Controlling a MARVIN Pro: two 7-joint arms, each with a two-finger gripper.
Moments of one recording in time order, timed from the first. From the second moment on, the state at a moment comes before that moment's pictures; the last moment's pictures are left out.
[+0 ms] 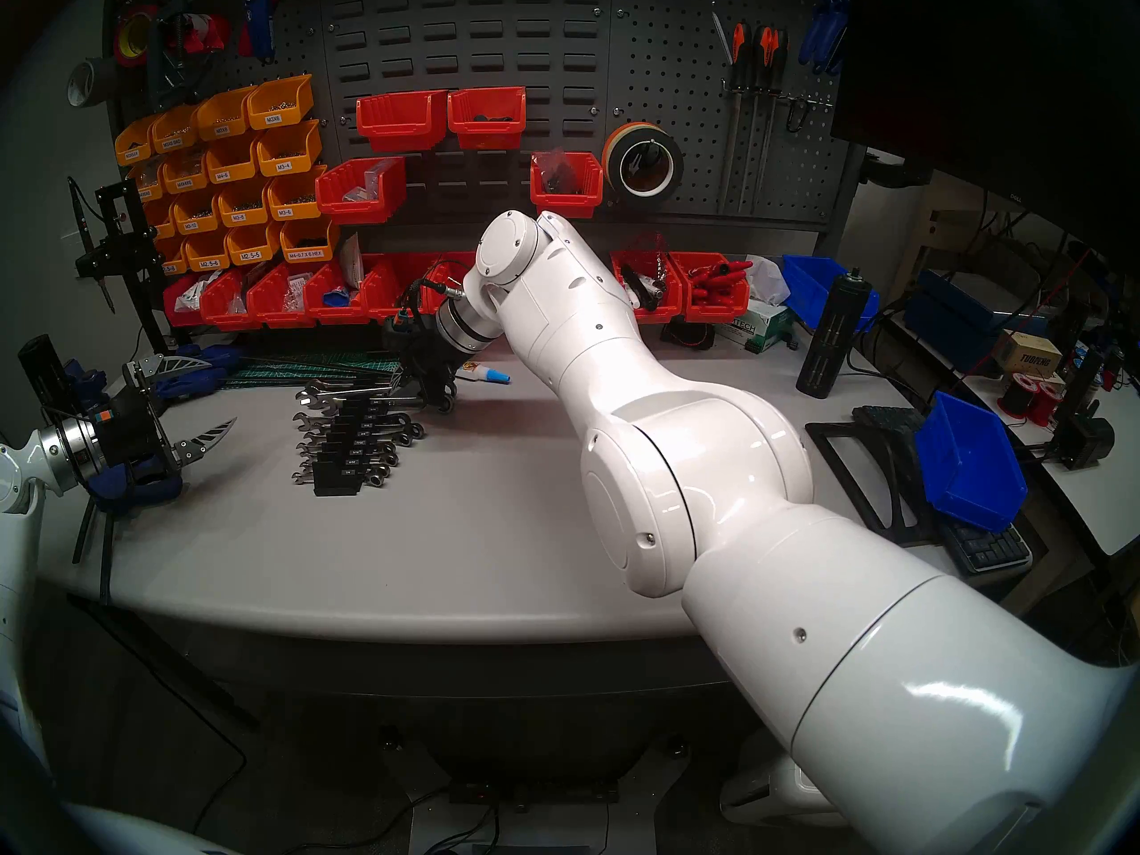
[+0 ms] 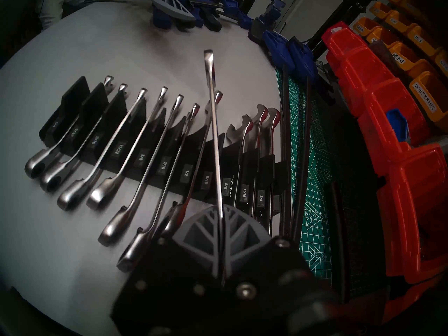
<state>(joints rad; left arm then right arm) 1.65 -0.76 -2.11 -1.41 -0.19 -0.50 -1.05 -0.38 -1.86 1.35 -0.54 -0.81 -0.09 1.32</state>
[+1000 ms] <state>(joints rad) 1.65 -0.76 -2.11 -1.41 -0.19 -0.50 -1.05 -0.43 -1.86 1.35 -0.62 -0.82 -0.04 1.33</state>
